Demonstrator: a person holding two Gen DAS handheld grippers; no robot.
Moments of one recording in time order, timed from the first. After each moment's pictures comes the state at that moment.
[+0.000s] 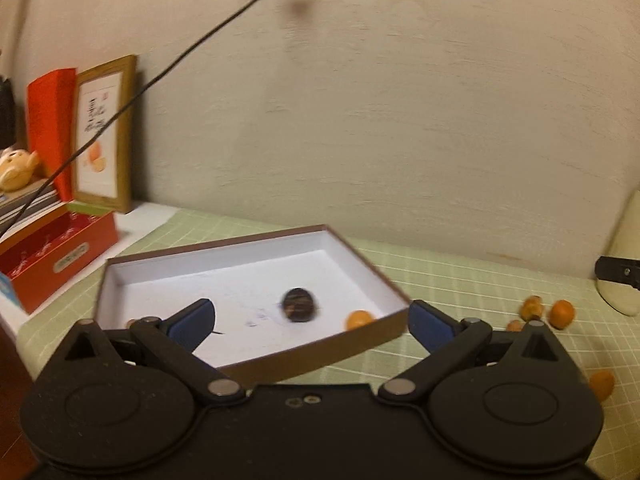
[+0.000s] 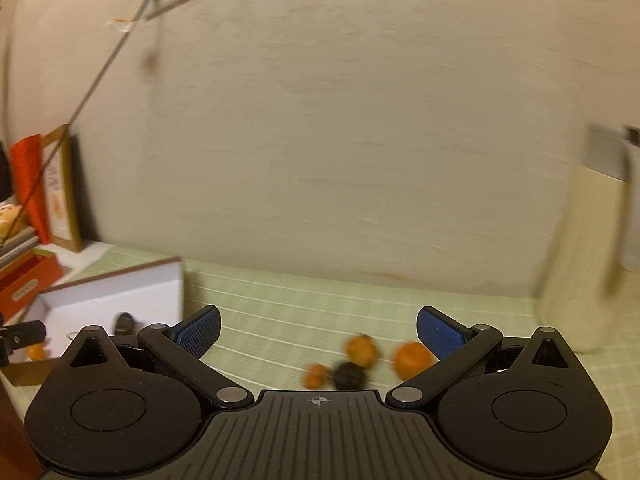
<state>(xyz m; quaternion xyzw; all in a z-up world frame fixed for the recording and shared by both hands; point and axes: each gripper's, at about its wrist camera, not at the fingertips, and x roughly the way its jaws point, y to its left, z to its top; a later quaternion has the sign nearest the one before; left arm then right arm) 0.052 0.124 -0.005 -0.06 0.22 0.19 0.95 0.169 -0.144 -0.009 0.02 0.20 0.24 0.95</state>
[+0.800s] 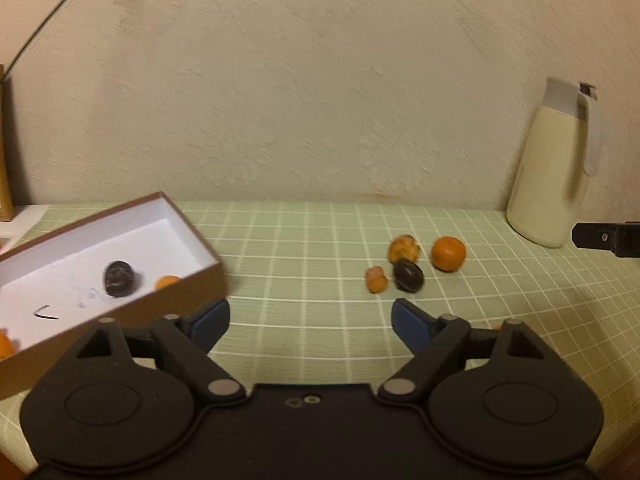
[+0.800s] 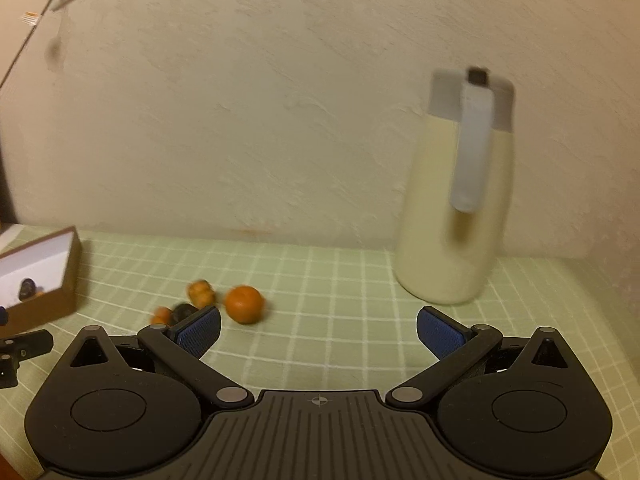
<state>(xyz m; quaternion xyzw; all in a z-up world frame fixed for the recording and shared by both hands) 0.108 0.012 -0.042 -0.02 0.28 0.06 0.96 0.165 -0.253 -0.030 0.00 0.25 0.13 0.96</state>
